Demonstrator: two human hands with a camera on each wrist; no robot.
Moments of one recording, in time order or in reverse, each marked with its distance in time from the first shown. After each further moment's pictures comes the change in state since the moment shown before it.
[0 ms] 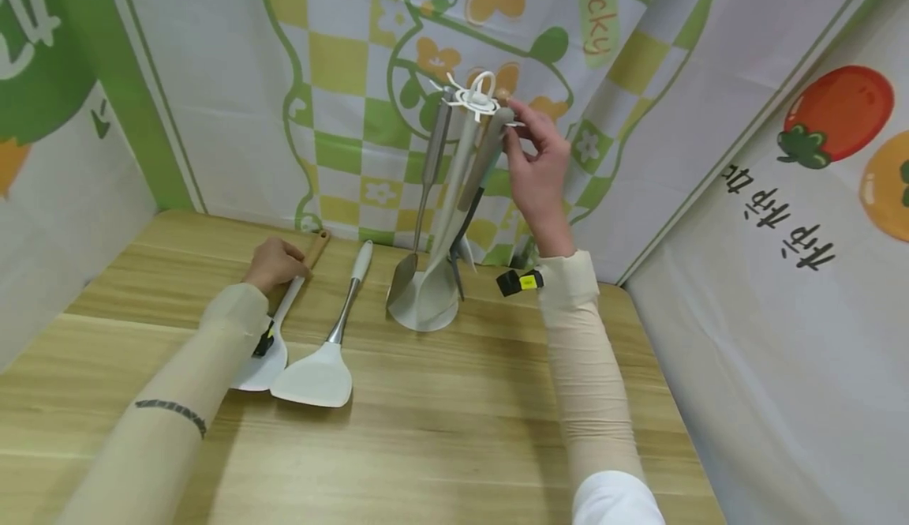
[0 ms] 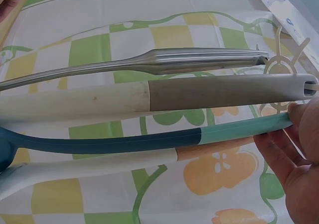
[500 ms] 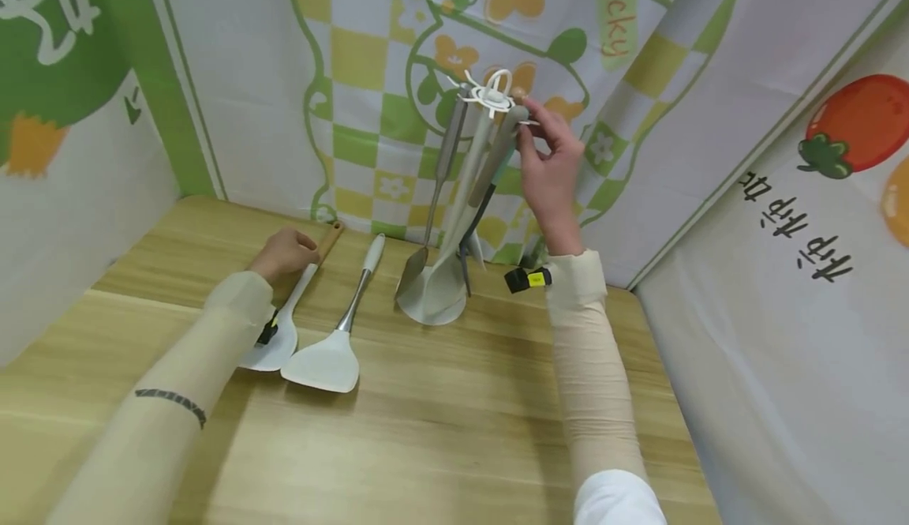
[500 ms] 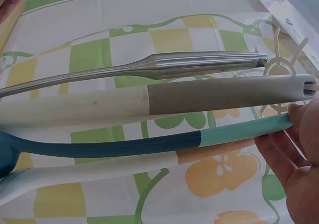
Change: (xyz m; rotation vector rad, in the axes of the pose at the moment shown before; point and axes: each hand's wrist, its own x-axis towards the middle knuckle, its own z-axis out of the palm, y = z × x) left_hand -0.018 0.011 -0.015 0.046 -0.138 -0.009; right_hand -0.001 -0.003 0.003 0.011 0.030 0.010
